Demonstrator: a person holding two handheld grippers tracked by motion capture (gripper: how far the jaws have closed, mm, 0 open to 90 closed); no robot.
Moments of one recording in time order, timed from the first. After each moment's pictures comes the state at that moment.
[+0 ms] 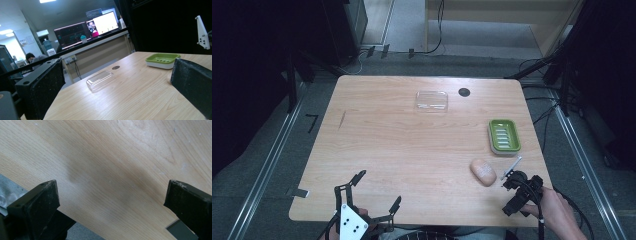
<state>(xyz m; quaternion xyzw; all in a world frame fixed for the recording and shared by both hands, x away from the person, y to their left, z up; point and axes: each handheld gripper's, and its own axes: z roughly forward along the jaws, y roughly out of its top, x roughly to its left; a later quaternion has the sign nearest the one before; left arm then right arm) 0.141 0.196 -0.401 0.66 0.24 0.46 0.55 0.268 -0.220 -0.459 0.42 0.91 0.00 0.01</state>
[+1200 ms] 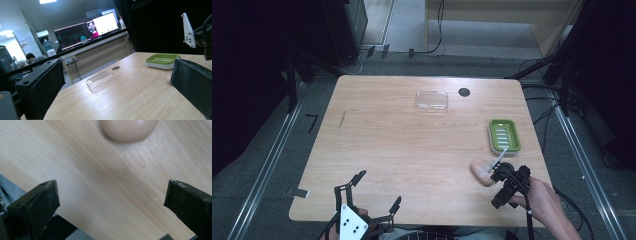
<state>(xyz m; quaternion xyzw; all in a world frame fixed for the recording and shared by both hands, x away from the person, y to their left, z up) 0.140 0.196 -0.401 0.66 0.24 0.46 0.55 0.282 -0.185 -0.438 0.39 0.92 0.00 0.03</state>
